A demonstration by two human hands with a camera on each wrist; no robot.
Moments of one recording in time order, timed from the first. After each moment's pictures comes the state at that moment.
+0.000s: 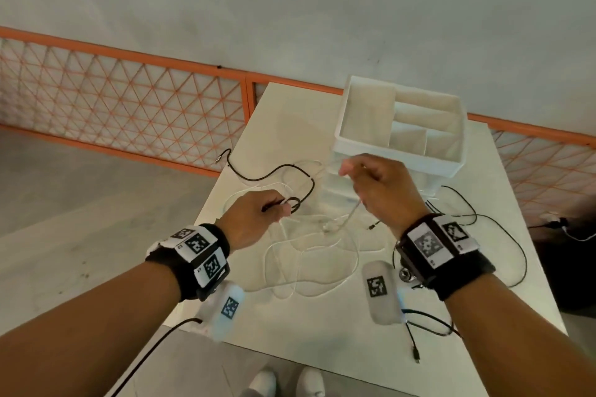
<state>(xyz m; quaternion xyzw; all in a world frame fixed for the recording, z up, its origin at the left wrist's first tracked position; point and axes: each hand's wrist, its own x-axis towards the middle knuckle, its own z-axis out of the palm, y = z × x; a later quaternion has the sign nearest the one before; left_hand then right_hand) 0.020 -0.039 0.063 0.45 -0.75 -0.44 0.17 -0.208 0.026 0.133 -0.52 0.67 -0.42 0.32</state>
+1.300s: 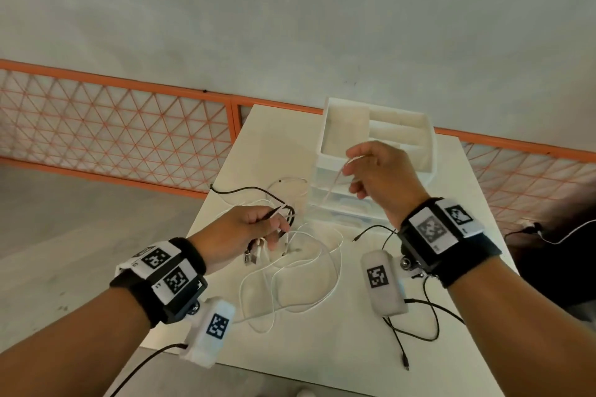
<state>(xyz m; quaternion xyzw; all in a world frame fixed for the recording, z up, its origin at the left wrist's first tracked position) 0.024 -0.017 0.104 0.38 -0.64 -0.64 0.18 -0.215 0.030 0.182 -0.42 0.69 -0.48 0.35</state>
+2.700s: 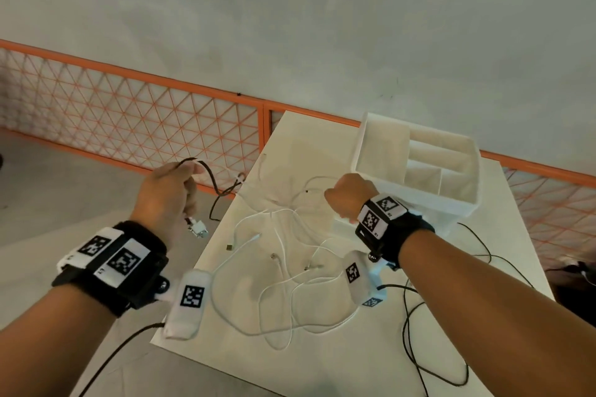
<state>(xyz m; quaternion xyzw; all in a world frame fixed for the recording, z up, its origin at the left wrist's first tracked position) 0.103 -0.068 0.142 0.56 -0.37 -0.53 0.51 -0.165 -0.060 0.141 -0.50 0.80 -0.11 0.33</state>
